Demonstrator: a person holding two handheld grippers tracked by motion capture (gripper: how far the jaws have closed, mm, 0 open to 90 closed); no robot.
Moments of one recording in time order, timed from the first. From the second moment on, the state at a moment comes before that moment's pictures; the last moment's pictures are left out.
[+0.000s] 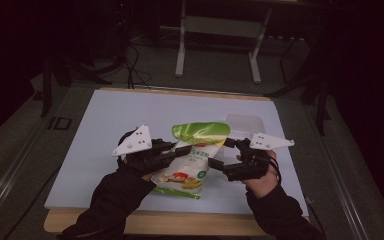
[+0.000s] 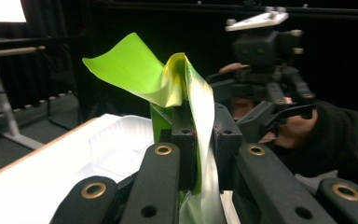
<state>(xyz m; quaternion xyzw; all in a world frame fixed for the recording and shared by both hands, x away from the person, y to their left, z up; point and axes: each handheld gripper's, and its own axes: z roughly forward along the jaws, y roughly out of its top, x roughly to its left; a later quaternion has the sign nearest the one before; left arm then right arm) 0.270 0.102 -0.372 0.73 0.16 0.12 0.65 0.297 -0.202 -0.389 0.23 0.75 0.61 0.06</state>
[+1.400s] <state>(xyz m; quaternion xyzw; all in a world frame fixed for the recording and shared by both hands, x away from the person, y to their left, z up) 0.287 0.098 -0.396 0.76 0.20 0.07 0.61 0.302 -0.230 -0.332 0.21 0.79 0.57 0.08</state>
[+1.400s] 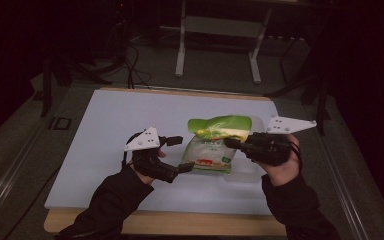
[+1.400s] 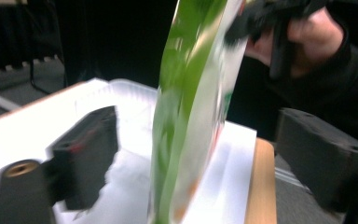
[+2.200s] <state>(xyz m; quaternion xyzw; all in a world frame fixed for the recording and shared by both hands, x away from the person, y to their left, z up) 0.278 0.161 -0.460 0.78 0.30 0.12 0.53 0.339 -0.282 -0.309 0.25 0.76 0.57 0.17</state>
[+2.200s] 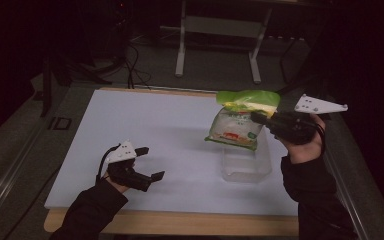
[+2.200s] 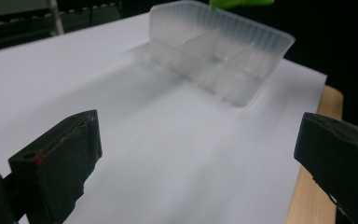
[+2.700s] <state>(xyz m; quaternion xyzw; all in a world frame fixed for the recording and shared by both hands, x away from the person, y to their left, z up) 0.267 0.182 -0.501 0.78 0.35 0.12 0.51 0.391 -0.308 -0.314 0.27 0.75 0.56 0.22</state>
